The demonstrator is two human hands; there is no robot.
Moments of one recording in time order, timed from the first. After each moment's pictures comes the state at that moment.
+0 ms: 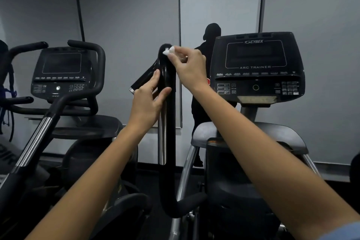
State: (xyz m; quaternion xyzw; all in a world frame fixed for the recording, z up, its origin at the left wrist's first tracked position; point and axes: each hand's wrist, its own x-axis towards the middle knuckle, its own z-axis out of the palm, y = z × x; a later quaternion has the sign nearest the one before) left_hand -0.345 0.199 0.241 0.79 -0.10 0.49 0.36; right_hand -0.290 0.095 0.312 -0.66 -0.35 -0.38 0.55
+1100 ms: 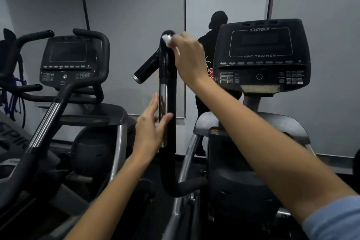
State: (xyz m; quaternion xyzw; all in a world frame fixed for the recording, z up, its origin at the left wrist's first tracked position) left_hand -0.387 0.173 0.166 0.80 0.00 0.44 0.41; right_hand -0.295 0.096 0.301 -0.68 -0.37 -0.53 0.33
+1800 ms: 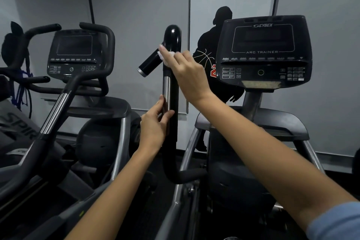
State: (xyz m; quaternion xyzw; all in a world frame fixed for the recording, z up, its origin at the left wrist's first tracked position) left_hand -0.393 0.165 0.149 0.77 0.02 0.43 0.48; right_hand -0.309 0.084 0.249 -0.60 -0.40 -0.69 0.11
